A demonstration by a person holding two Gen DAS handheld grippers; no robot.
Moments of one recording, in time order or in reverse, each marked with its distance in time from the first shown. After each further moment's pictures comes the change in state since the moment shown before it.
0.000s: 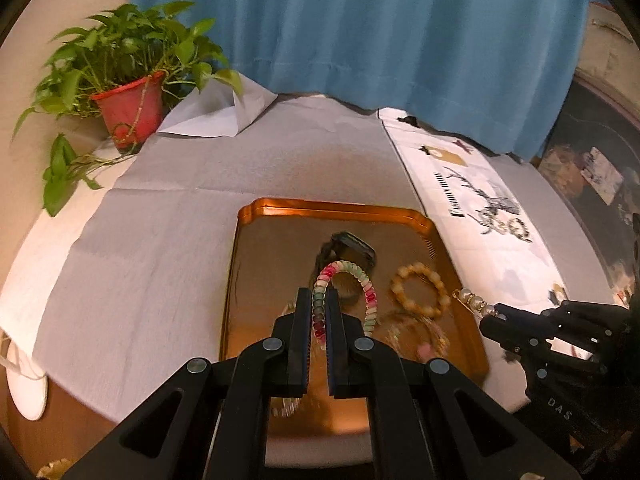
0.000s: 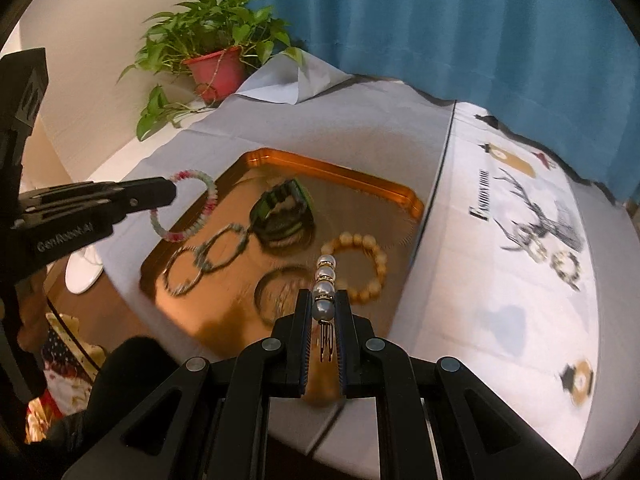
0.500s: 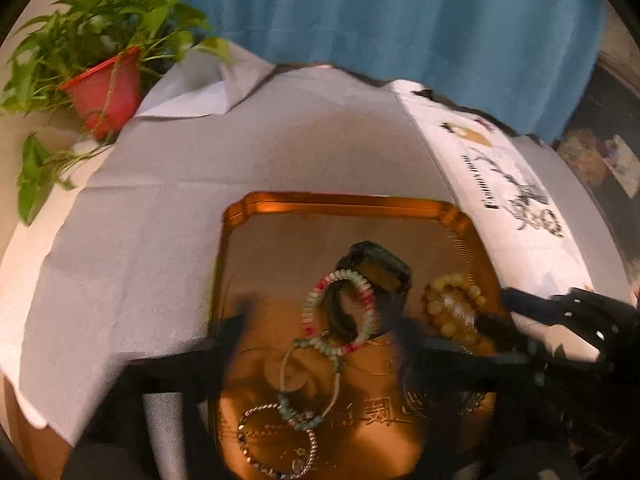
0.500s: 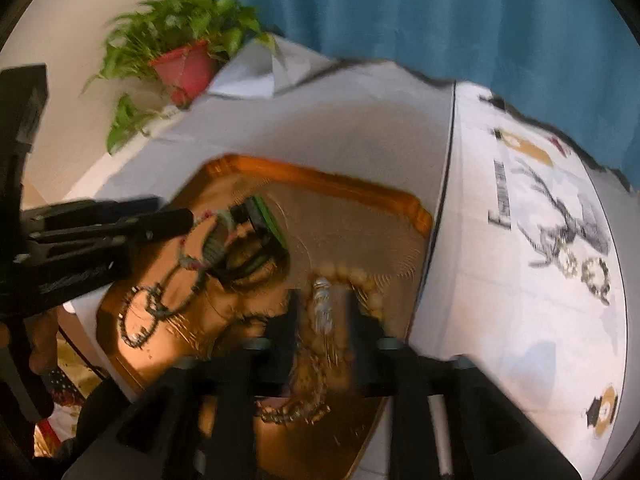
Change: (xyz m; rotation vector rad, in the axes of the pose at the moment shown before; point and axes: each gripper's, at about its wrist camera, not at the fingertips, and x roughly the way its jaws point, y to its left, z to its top) left arm 0.059 0.007 0.018 0.000 0.073 0.044; right arm 0.061 -0.025 0.023 0.073 0.046 0.000
